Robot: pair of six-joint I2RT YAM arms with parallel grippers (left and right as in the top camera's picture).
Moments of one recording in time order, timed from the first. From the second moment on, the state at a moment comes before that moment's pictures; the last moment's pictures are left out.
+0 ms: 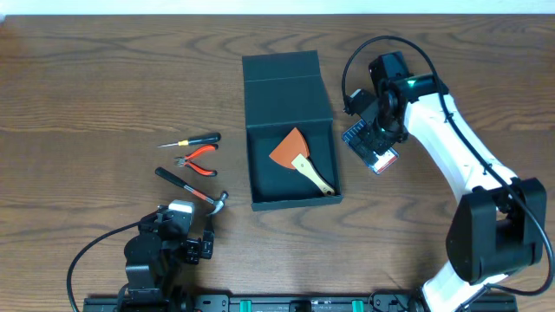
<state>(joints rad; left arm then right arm) 0.01 0.01 0.17 -0.76 0.14 0.17 0.25 1.83 1.42 -1.04 0.03 -0.50</state>
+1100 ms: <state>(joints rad) 0.01 0.01 0.17 -0.76 0.14 0.17 0.23 2.04 1.41 -0.91 0.06 -0.48</state>
